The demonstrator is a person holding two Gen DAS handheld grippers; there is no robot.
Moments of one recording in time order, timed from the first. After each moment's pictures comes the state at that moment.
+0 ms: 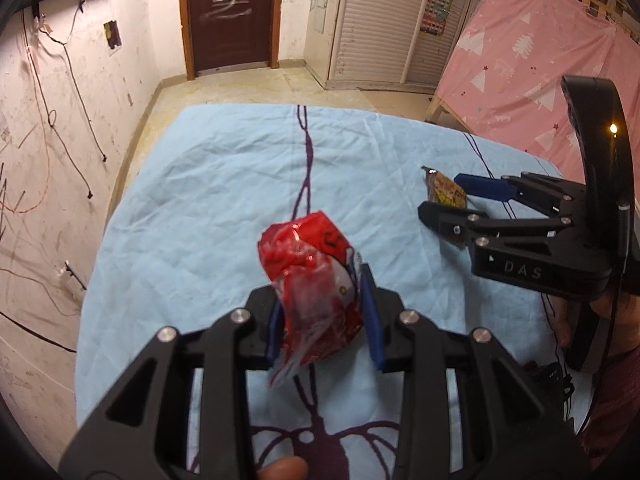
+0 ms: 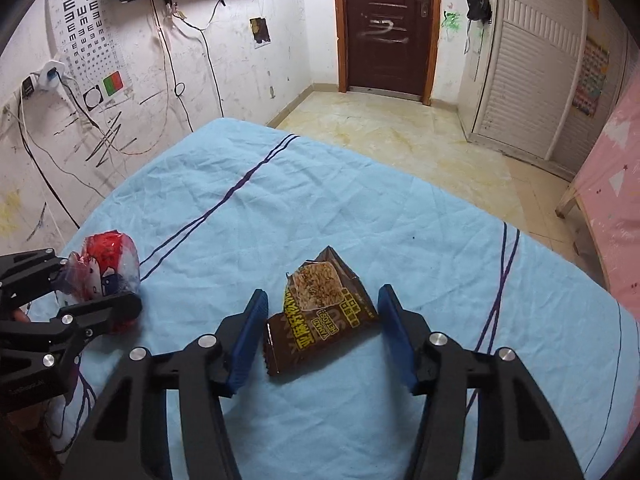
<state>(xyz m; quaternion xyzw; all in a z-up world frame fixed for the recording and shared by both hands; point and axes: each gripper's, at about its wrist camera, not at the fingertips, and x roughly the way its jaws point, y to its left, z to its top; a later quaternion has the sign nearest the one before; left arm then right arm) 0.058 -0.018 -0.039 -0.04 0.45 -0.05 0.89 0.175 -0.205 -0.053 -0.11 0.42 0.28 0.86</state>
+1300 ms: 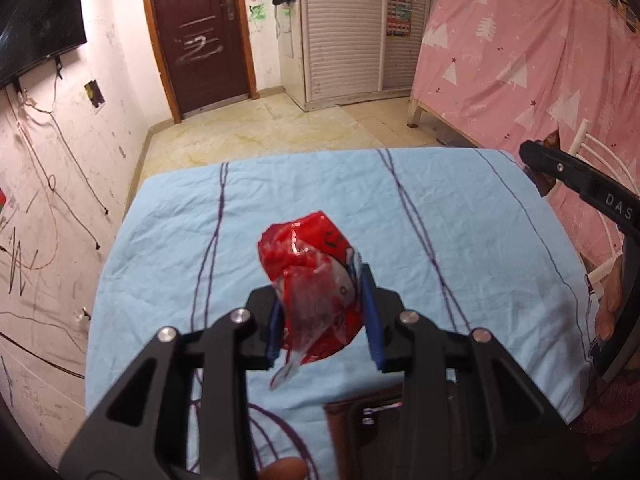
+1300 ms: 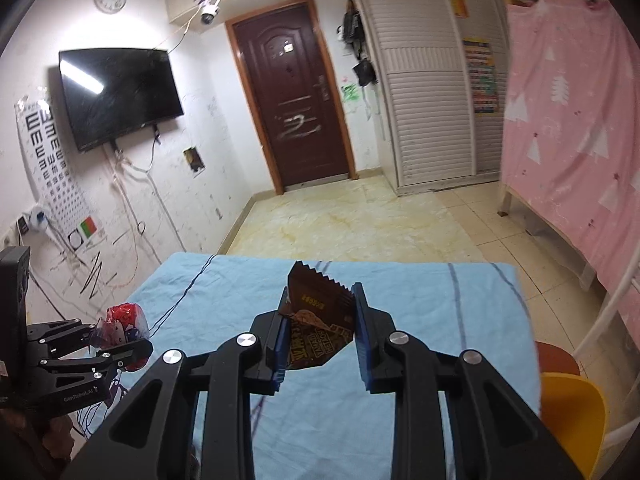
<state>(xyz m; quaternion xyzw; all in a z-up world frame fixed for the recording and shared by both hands) 0.037 -0.126 0.013 0.04 0.41 -0.06 0.91 0.094 -0.401 0.023 0.07 0.27 0.18 0.94</state>
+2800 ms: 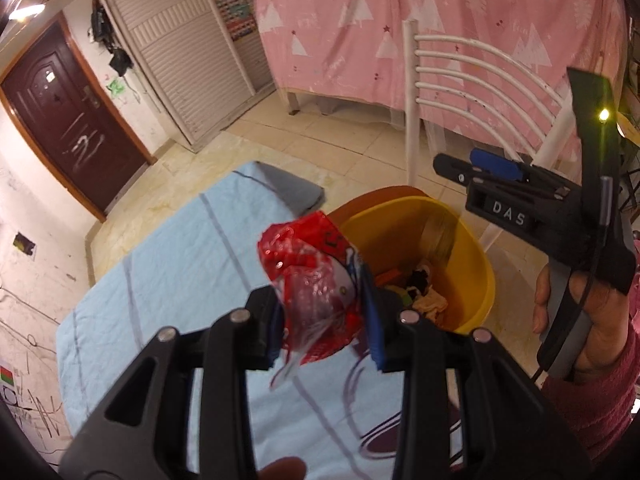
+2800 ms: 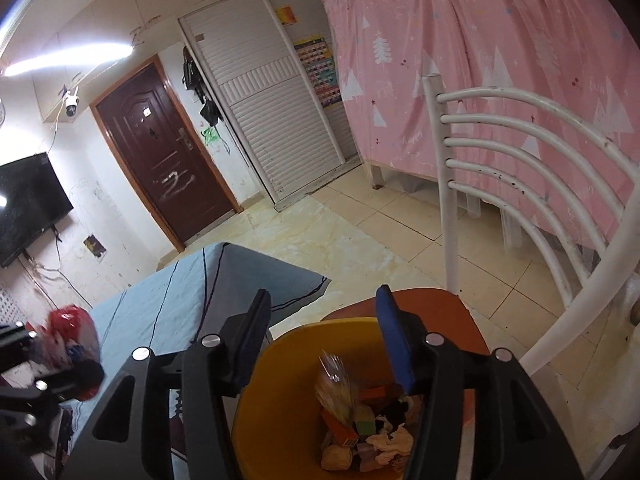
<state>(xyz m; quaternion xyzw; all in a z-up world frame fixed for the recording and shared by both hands) 0.008 -0.457 0.014 0.23 0.40 -0.22 0.86 0.017 -0.677 -0.066 0.22 0.26 -0.02 0.94</state>
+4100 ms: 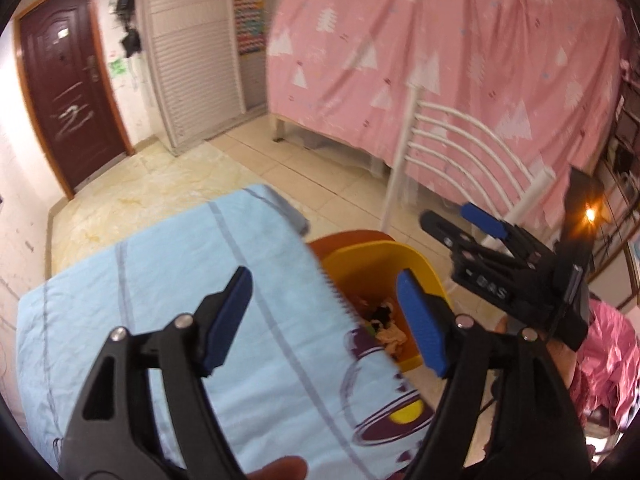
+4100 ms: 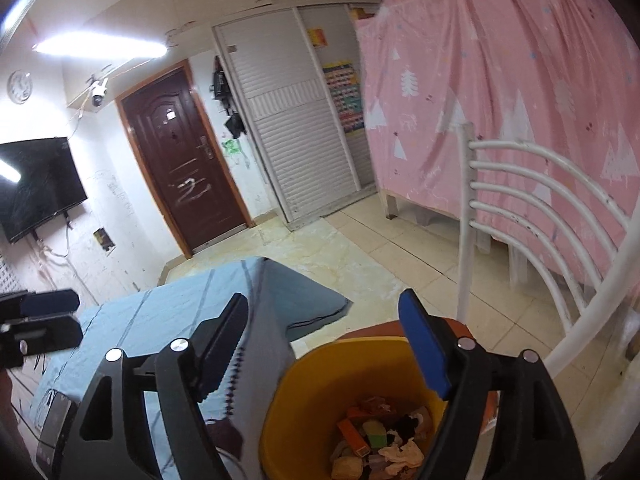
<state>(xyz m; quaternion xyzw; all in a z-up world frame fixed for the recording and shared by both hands) 0.004 -0.385 0.059 0.10 0.37 -0.26 0.89 0.000 -0.631 -0.028 0.16 0.22 0.01 0.96</state>
